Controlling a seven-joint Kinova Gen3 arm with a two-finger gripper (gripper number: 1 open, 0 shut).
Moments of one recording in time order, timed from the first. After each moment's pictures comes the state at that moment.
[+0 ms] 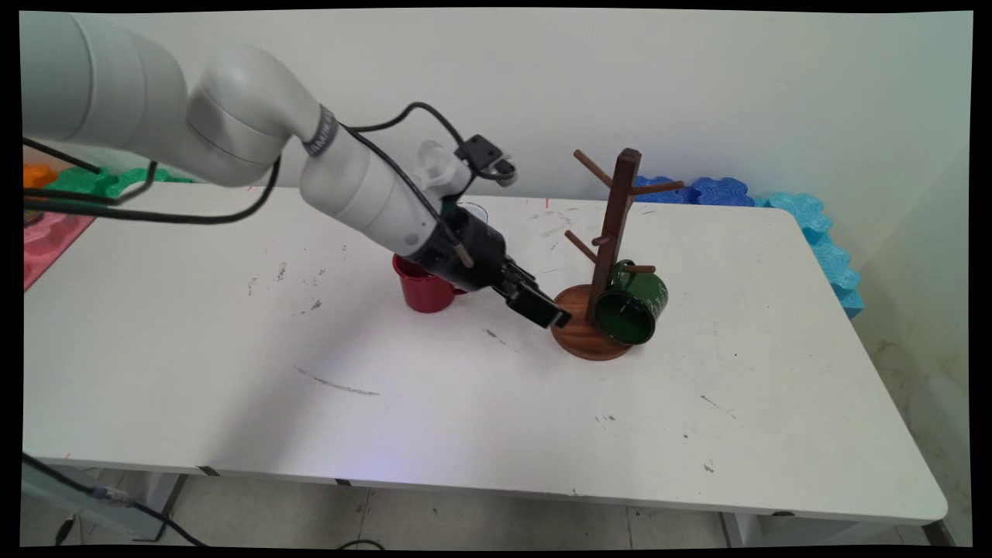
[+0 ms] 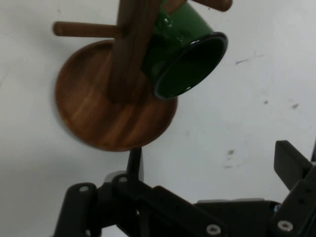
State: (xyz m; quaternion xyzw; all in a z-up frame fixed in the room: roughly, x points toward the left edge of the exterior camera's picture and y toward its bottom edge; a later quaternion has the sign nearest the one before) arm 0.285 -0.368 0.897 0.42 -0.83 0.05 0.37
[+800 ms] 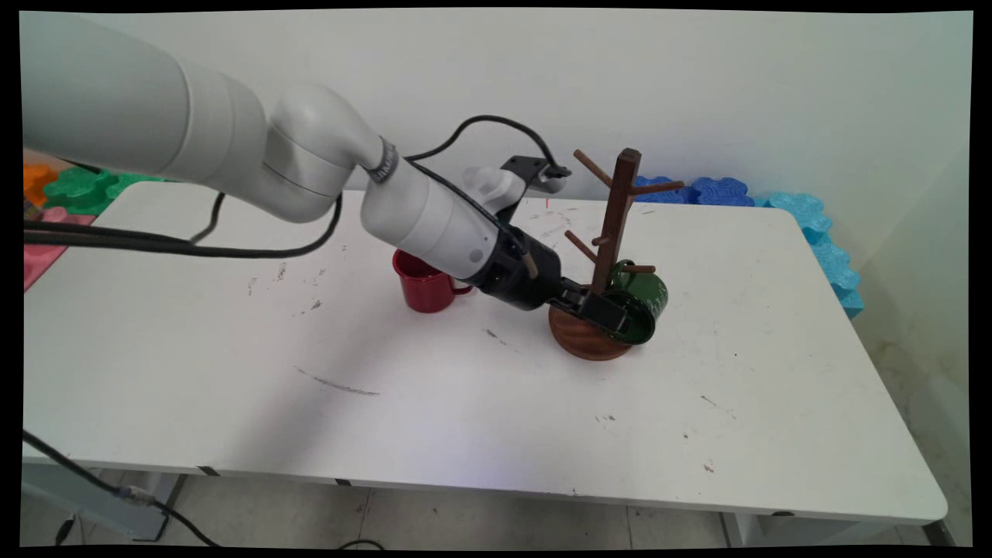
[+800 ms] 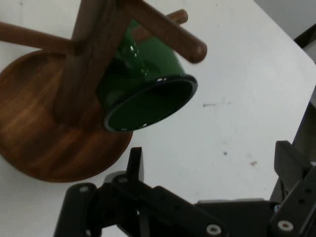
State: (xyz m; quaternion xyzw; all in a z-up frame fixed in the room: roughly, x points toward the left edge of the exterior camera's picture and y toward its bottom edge) arm 0.233 -0.376 0.879 0.51 -0.76 0.00 0.40
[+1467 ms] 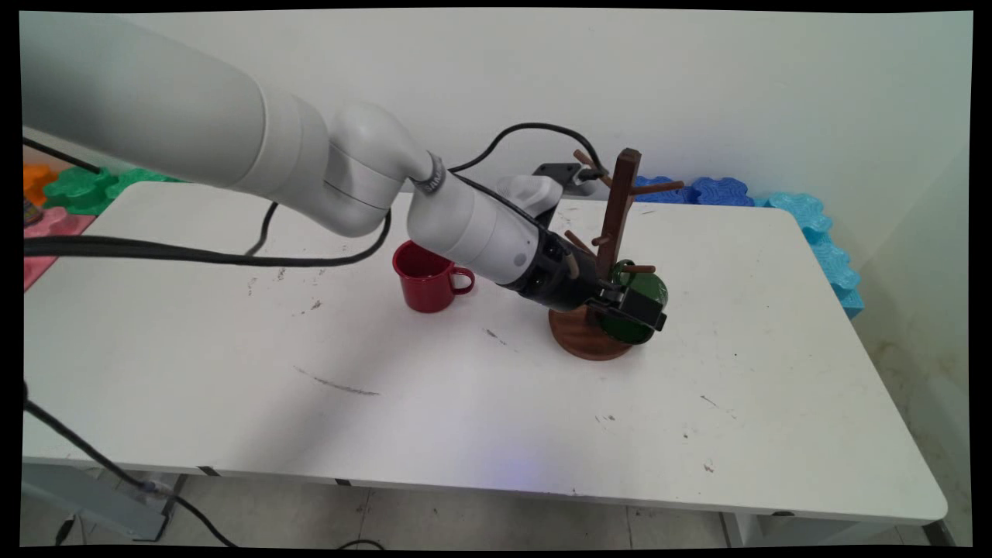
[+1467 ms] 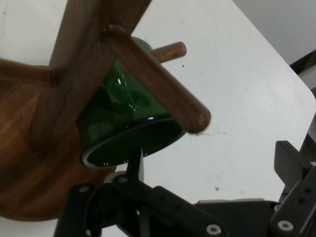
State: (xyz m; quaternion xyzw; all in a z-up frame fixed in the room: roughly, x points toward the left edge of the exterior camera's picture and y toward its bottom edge) arm 0.200 -0.396 0.863 0.53 -0.74 -0.01 0.42
